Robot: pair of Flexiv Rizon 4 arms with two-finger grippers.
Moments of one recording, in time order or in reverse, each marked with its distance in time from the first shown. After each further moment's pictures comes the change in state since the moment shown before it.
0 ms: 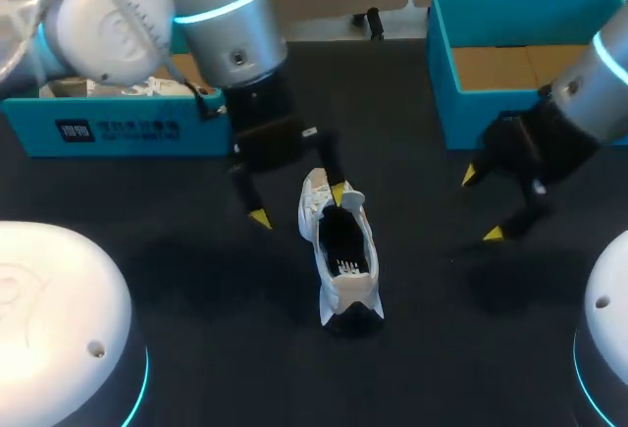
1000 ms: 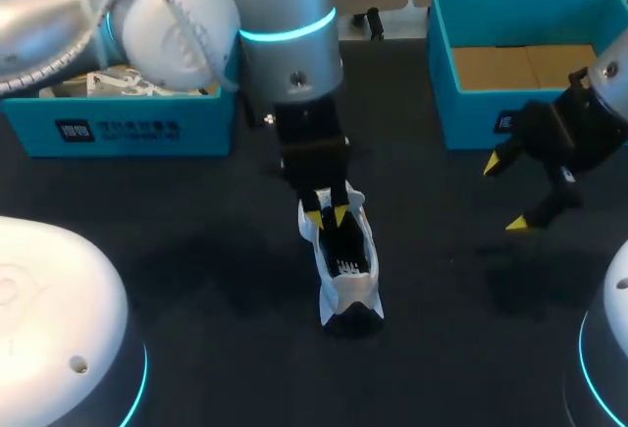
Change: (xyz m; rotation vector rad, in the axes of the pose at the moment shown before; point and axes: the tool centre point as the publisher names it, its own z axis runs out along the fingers) left arm -0.026 0.004 0.034 -0.092 0.103 0.065; right arm 0.006 -0.008 -0.028 -0.024 -0.011 0.020
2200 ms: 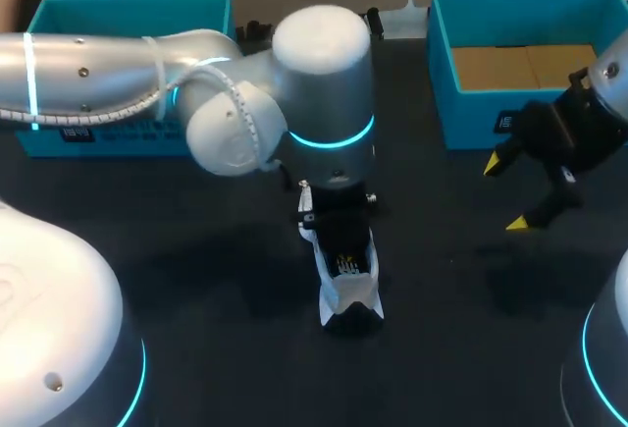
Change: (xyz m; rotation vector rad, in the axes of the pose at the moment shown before) left arm -0.012 0.055 0.110 -0.202 0.057 0.044; right arm 0.001 -0.001 0.000 -0.002 -0.001 -0.001
